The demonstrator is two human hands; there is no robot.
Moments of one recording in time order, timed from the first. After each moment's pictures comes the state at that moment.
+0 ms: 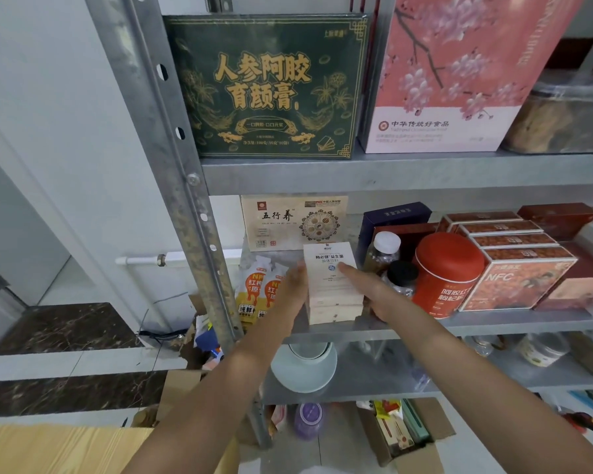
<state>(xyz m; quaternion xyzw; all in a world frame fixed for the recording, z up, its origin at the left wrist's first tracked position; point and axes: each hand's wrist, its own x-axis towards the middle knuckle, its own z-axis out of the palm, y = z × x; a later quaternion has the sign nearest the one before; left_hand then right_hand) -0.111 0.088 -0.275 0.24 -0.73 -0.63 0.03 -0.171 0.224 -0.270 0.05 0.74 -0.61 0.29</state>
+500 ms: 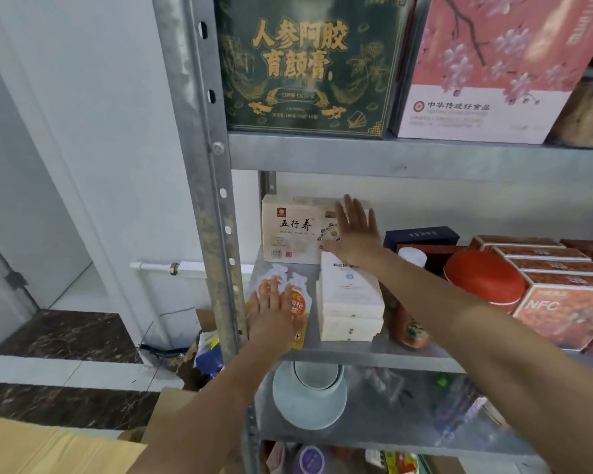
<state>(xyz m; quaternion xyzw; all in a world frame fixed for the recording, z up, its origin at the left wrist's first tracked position) -0.107 0.031 -0.377 0.18 -0.98 -0.01 -0.01 -0.261 0.156 -0.254 -0.30 0.95 -0.01 -0.07</state>
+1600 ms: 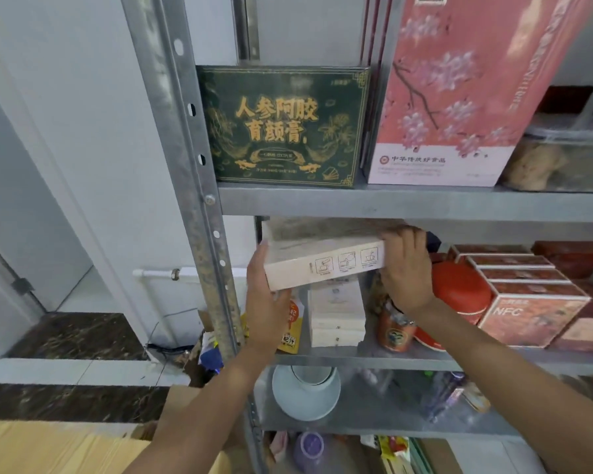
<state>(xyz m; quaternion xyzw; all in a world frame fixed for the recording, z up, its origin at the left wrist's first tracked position) -0.075 0.063 -0.263 0.08 -0.75 -0.50 0.43 -0.206 0.256 -0.223 -0.35 0.76 -0.17 -0.52</state>
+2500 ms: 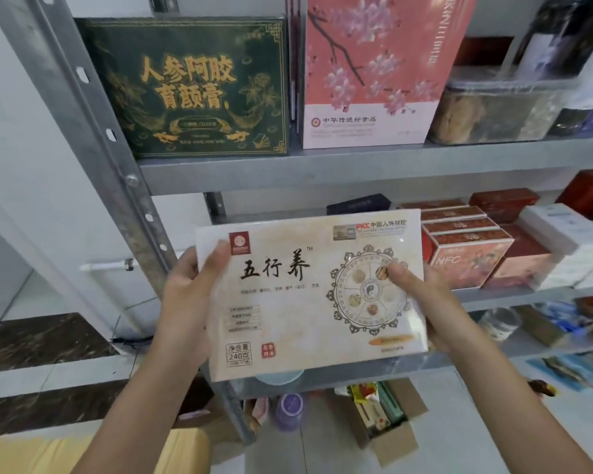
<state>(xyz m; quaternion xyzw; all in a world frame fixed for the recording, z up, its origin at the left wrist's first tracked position) 0.012 0.093 -0.171 0.15 -0.58 -0.77 0.20 -0.086 0.359 -0.198 -0.08 0.67 -0.72 0.17</state>
